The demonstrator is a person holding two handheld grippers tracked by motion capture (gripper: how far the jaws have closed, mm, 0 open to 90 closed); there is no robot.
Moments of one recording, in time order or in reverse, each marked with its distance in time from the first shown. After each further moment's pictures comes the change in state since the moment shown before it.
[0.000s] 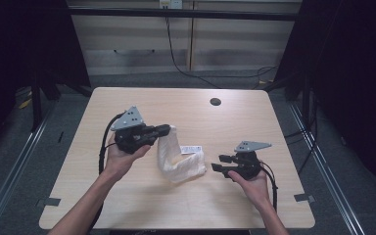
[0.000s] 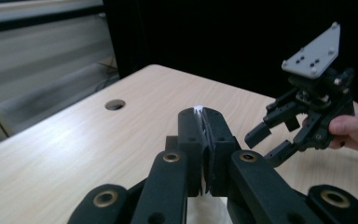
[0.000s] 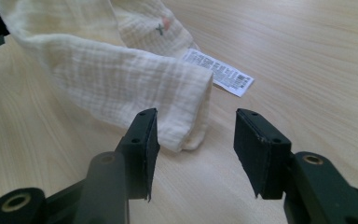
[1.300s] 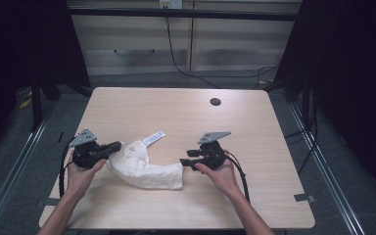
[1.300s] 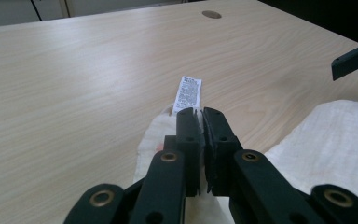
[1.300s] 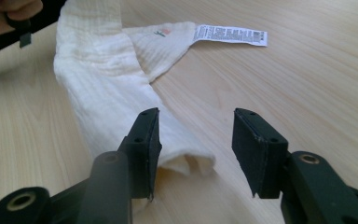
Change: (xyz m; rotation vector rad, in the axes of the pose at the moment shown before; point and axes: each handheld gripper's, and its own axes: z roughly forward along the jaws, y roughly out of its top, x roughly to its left) left arm 0.073 -0.129 -0.064 0.162 0.234 -0.231; right arm 0.033 0.044 0.082 0.049 0.133 -0.062
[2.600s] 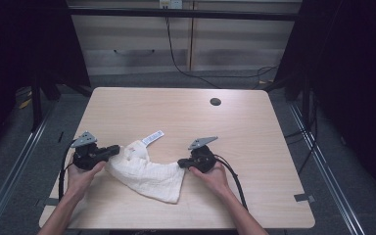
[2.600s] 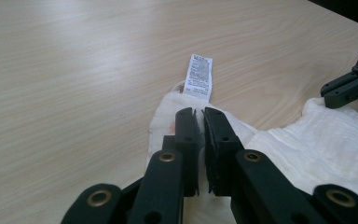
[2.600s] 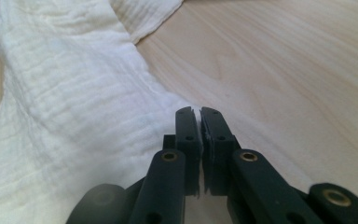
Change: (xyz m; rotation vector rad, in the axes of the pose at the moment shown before) left arm 0.012 -0.013 0.005 0.031 0.017 -0.041; right arm -0.011 -0.020 0.040 0.081 -0.013 -0.023
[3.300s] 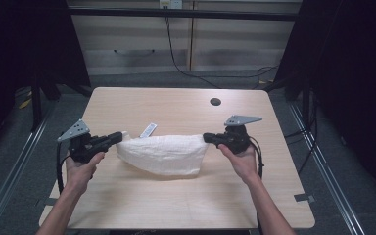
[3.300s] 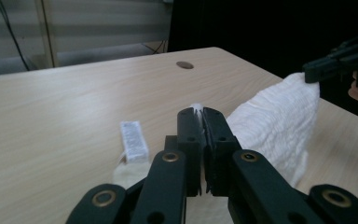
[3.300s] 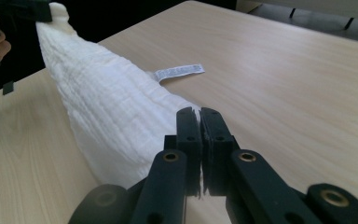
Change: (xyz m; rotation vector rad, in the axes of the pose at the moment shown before) left arm -0.032 0.052 -0.024 -0.203 -0.116 0.023; right arm -0.024 0.037 -0.121 -0.225 -0.109 0.031
